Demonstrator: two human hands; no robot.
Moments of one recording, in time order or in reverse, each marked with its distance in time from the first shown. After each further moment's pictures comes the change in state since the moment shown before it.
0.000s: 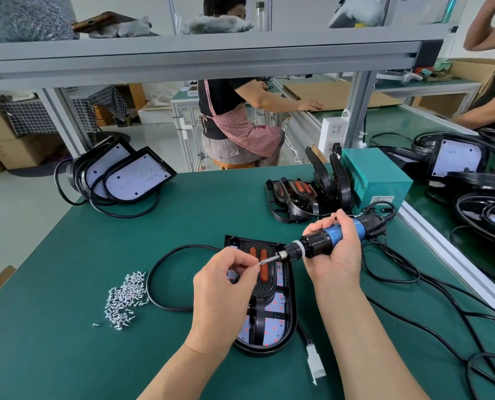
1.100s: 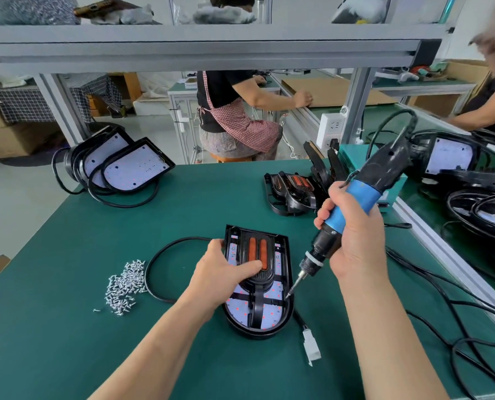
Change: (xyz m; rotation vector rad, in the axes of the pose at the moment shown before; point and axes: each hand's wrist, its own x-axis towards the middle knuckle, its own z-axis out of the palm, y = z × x) left_hand 0.035 -0.033 -0.008 0.056 -0.308 -0.394; right_hand -0.044 -0.024 0.024 -0.711 -0.331 -0.396
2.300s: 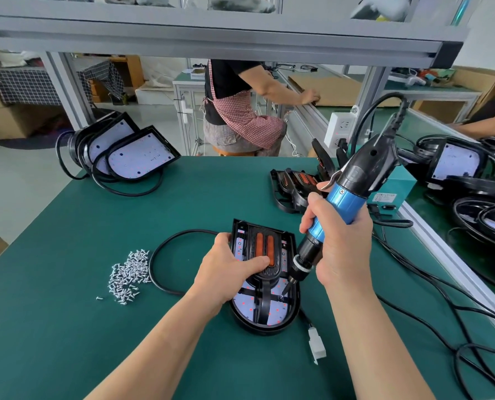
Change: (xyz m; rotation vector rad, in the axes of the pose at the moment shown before) left_hand 0.002 -0.006 0.005 -0.050 -0.002 0.028; right_hand -0.028 0.013 0.023 -0.181 -0.097 -0.138
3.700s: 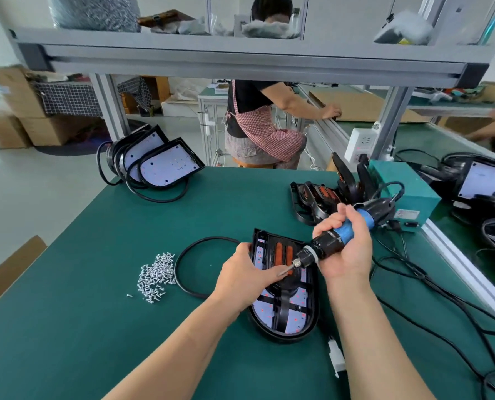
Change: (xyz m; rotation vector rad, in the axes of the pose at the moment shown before) left_hand -0.008 0.006 -0.003 0.061 0.012 0.021; right_hand 0.037 0.046 -0.008 0.791 0.166 0.496
